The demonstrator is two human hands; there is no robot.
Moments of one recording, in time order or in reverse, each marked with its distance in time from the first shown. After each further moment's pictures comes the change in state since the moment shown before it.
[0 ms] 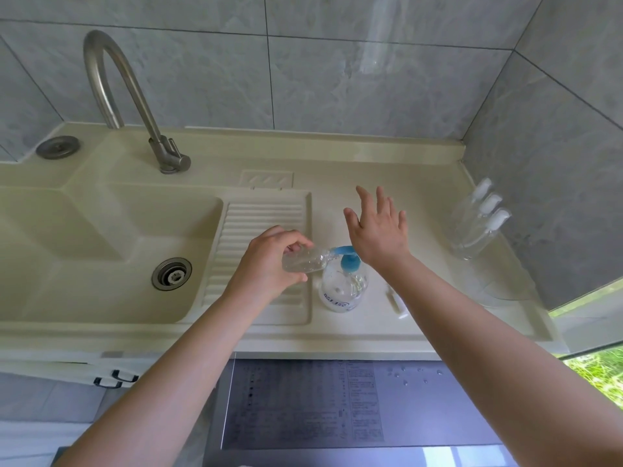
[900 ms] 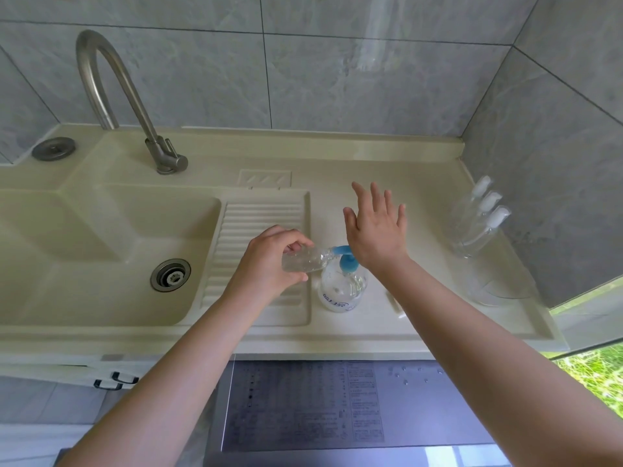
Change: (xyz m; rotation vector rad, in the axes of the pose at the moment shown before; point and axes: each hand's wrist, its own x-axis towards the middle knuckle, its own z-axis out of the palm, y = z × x) left_hand 0.003 0.001 0.002 -0.007 0.000 0.001; right_hand 0.000 0.001 0.004 -0.017 0.104 -0.061
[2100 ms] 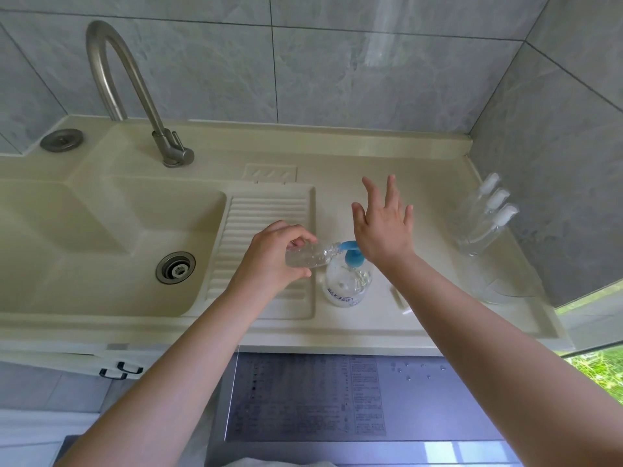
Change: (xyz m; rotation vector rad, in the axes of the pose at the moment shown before) left_hand -0.004 -0.001 -0.002 -0.017 0.004 0.008; right_hand -0.001 -0.001 0.000 0.036 0.034 0.023
